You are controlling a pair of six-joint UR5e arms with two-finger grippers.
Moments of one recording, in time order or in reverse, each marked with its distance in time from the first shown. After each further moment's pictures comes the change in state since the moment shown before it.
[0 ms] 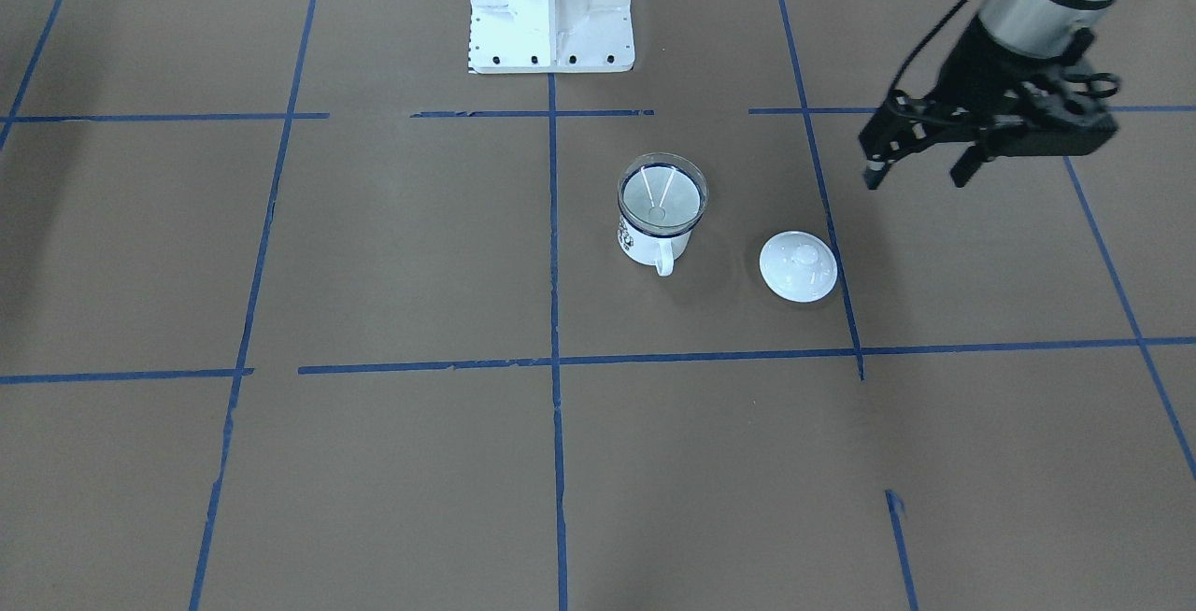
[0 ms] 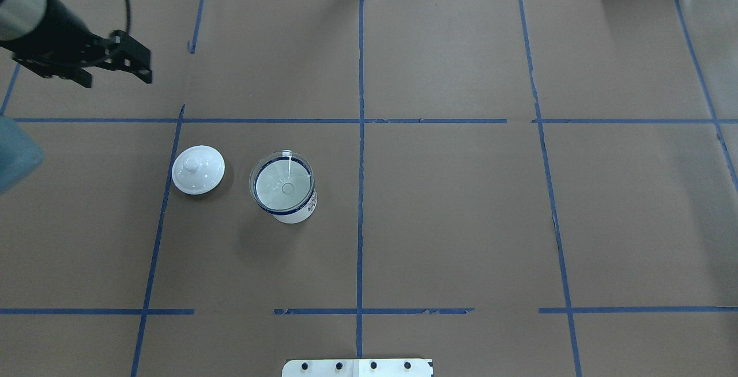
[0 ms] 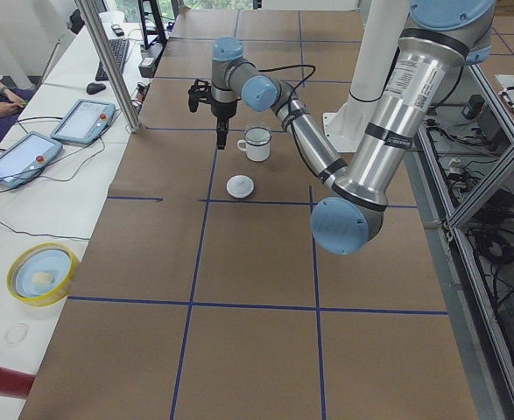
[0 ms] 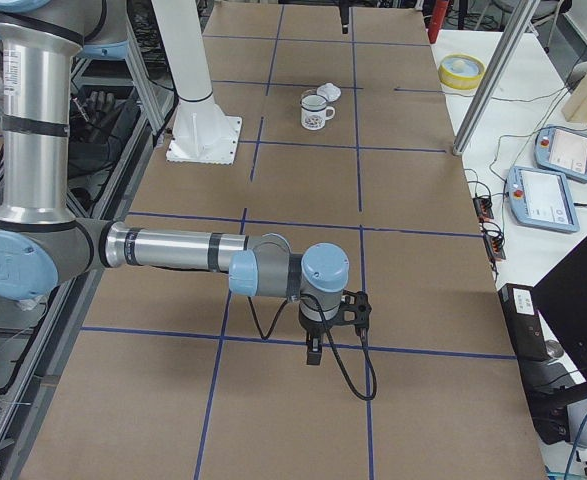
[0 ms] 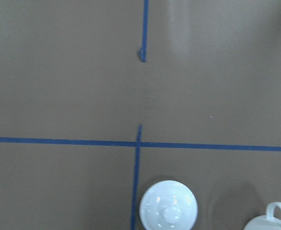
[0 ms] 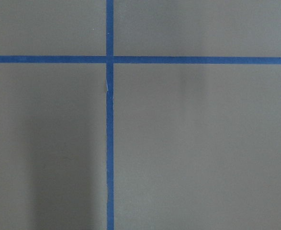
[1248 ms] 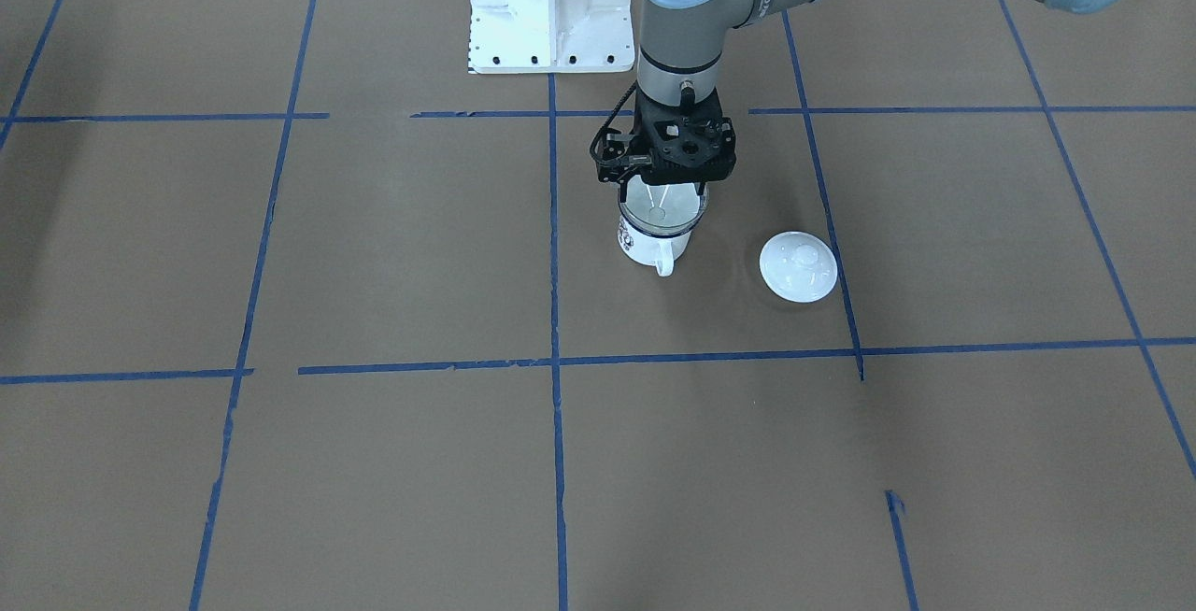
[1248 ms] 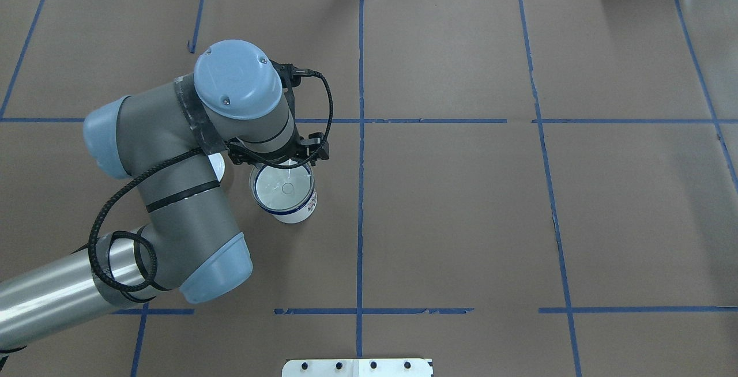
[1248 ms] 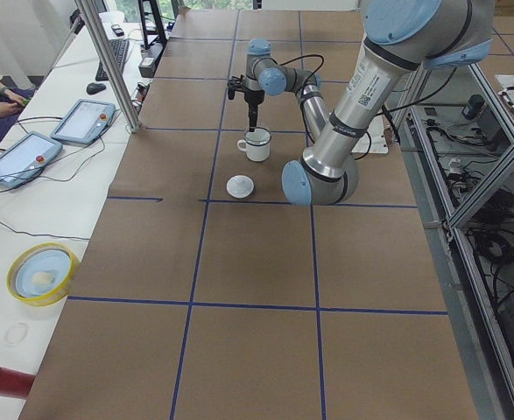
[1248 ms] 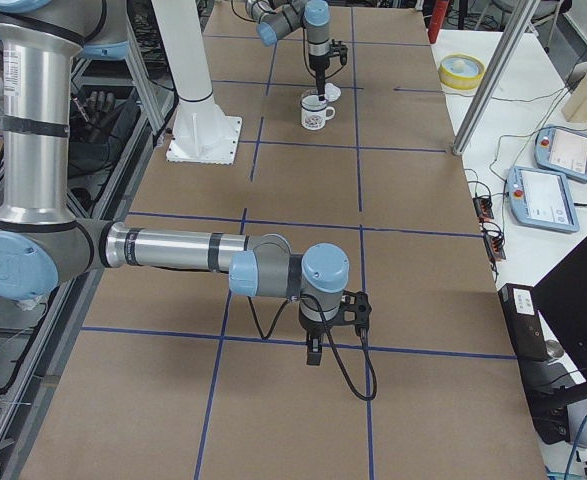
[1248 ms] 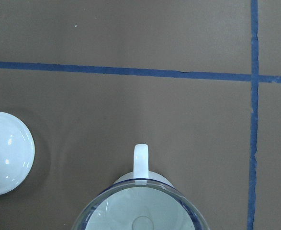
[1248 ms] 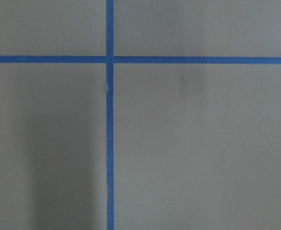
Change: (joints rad) left arm 0.387 -0.275 0.243 0.001 0.264 -0.278; right arm 0.000 0.000 0.000 0.000 0.000 0.000
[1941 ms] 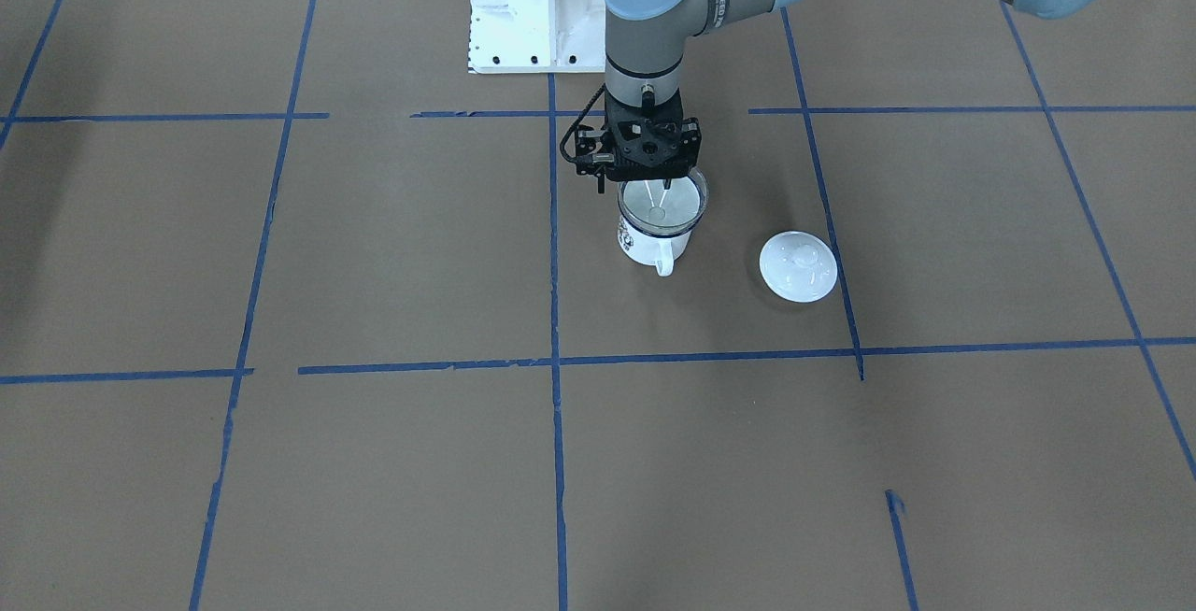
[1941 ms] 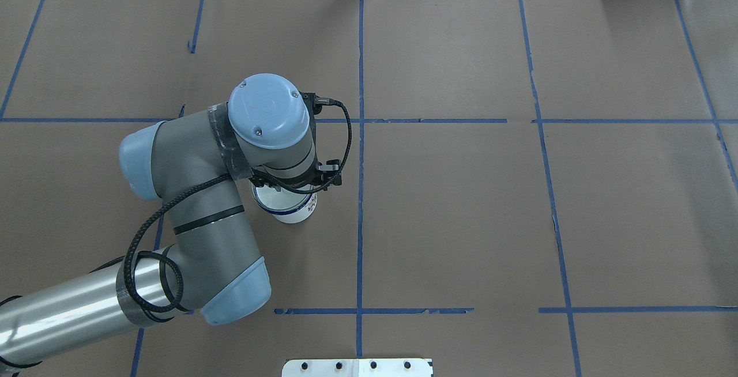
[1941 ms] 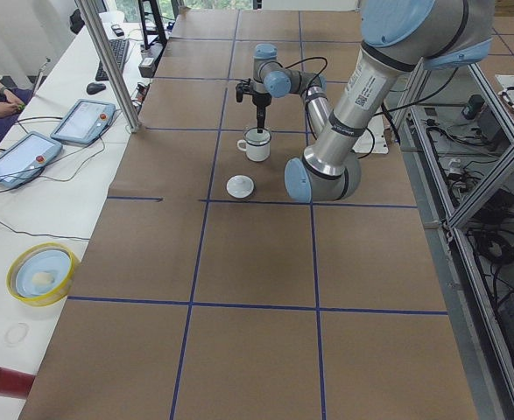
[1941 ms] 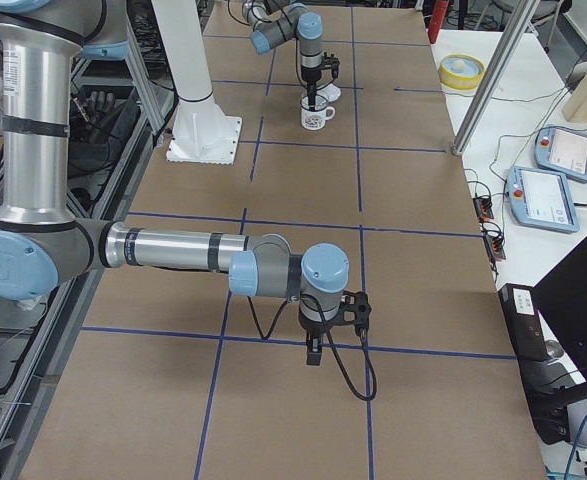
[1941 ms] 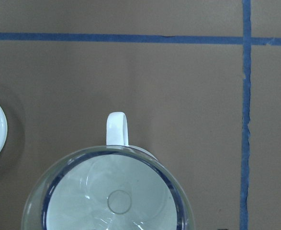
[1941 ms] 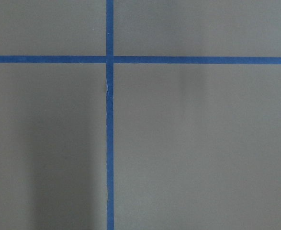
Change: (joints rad) left arm 0.062 -0.016 0.046 -0.024 0.003 -0.006; right arm 0.000 0.000 0.000 0.000 0.000 0.000
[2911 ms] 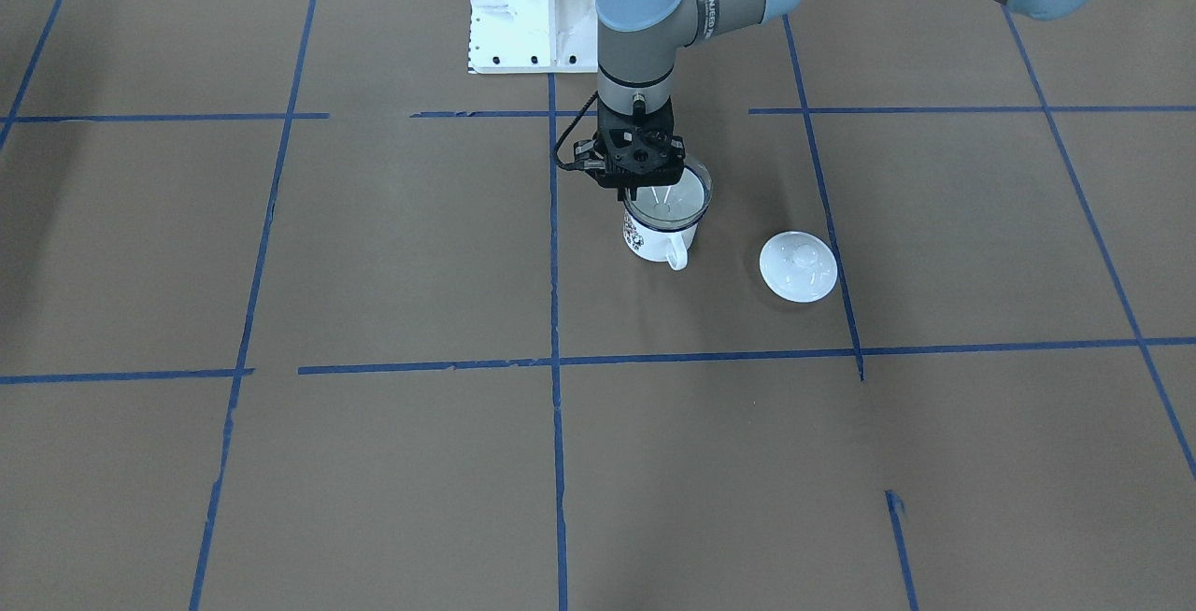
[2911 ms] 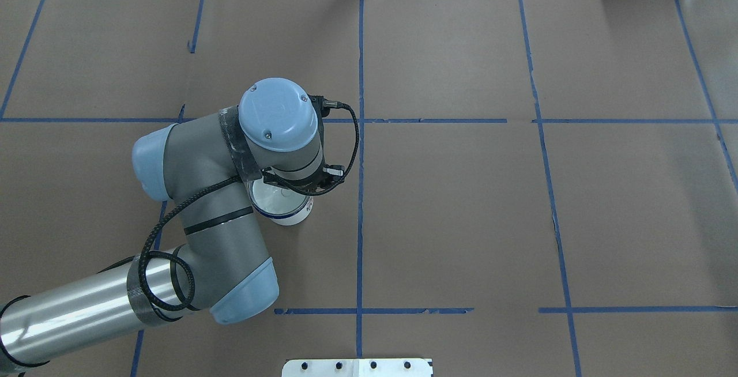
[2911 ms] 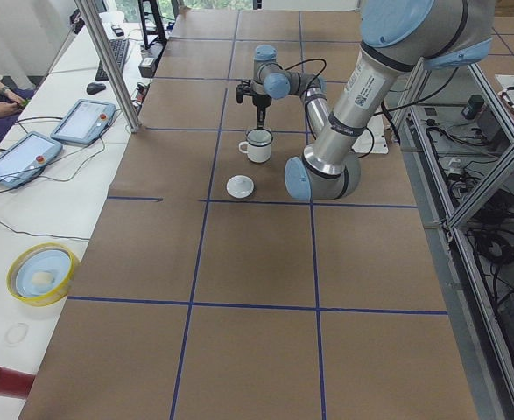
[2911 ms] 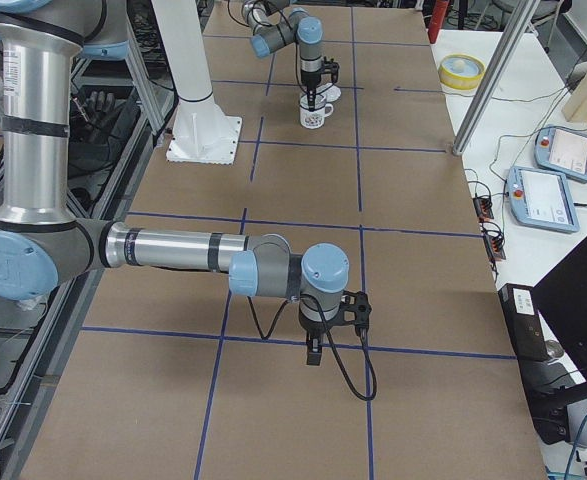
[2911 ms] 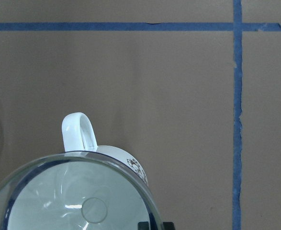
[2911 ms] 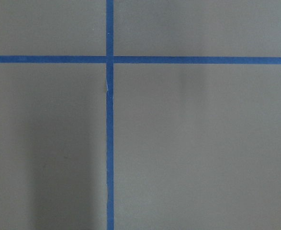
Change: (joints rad) left arm 0.004 -0.013 0.020 -0.021 0.002 0.005; right arm 0.000 0.000 0.000 0.000 0.000 0.000
